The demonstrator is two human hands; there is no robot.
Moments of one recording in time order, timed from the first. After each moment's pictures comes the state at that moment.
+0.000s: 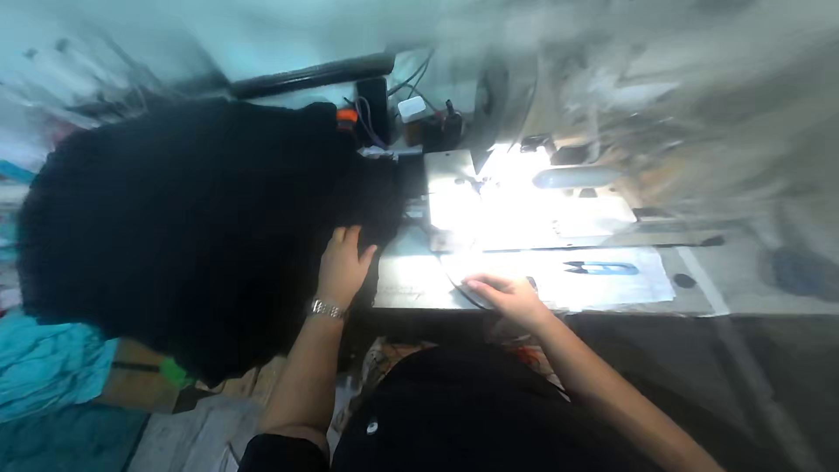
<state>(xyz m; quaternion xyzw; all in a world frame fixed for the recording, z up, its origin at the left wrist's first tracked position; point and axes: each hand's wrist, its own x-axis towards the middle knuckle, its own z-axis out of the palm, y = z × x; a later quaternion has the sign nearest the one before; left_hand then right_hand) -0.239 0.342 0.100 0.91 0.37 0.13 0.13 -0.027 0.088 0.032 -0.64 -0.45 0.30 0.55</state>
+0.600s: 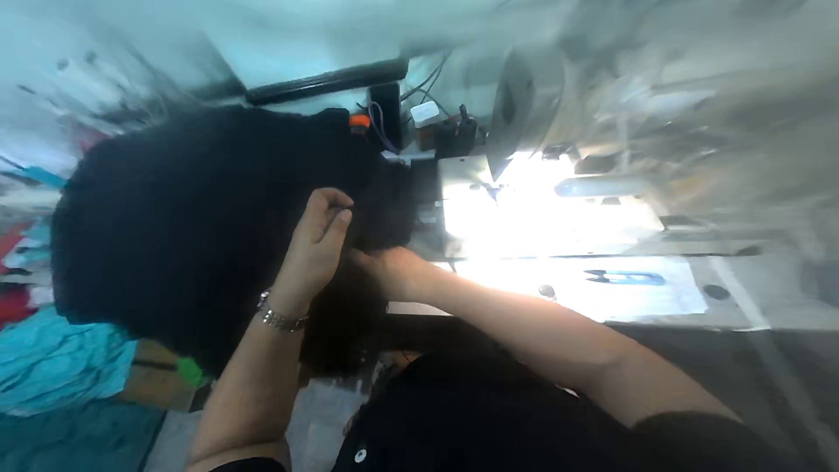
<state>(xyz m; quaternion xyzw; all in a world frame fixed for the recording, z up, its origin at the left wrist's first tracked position) -0.272 0.337 0.235 0.83 0.27 0.23 0.42 -0.127 0.259 0.148 -0.63 -0.72 0.24 0.13</state>
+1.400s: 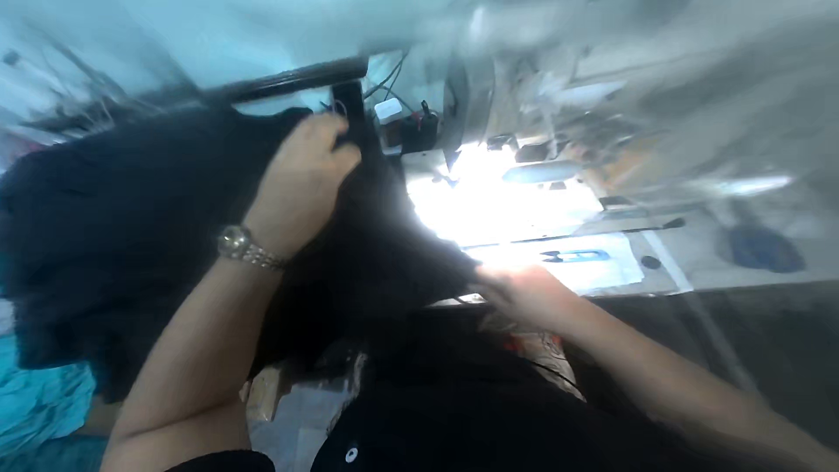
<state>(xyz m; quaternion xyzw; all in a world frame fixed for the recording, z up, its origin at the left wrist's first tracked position) -0.190 0.355 0.285 0.98 0.05 0.14 -0.09 -0.019 0.058 0.115 -0.74 -0.63 0.09 0.21</state>
